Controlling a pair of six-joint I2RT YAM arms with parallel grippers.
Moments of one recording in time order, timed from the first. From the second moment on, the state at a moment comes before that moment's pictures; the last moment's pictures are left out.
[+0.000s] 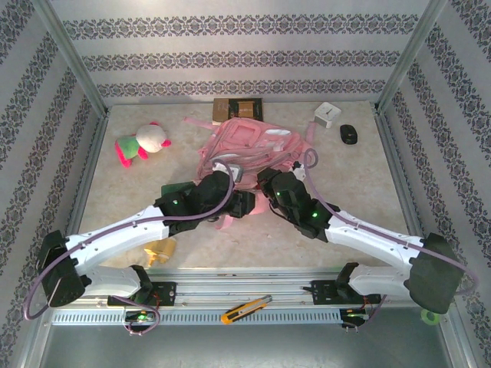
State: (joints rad) left arm -0.94 1.27 1.01 -0.41 -0.11 -0.69; right arm 0.86 1.19 0.75 0.05 0.40 1.49
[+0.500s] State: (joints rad) left arm -0.98 1.43 1.08 -0.41 -0.31 -0.82; right arm 0.86 1.20 0.77 0.08 0.39 1.49
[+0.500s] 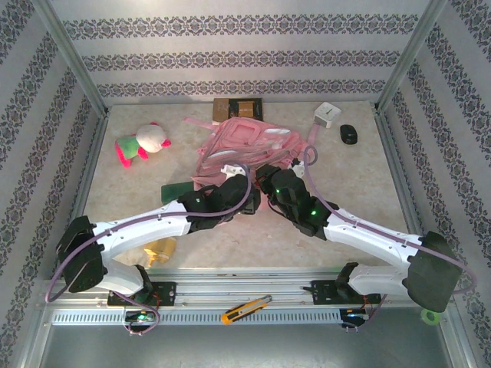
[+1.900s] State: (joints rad) left arm -0.67 1.16 0.79 -0.29 0.01 -0.43; right arm 0.08 1.08 0.80 -0.30 -0.84 1.16
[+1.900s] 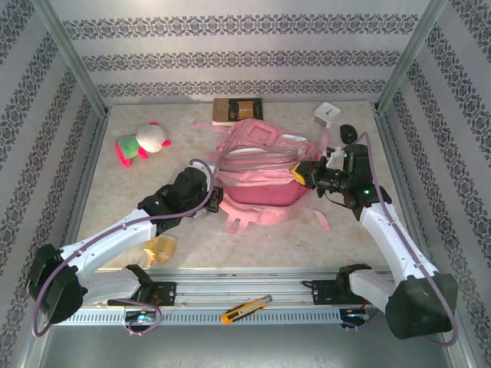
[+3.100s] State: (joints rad) left arm -0.64 1.23 0.76 -0.16 0.46 -0.44; right arm 0.78 1.18 0.97 -0.57 -0.21 -0.24
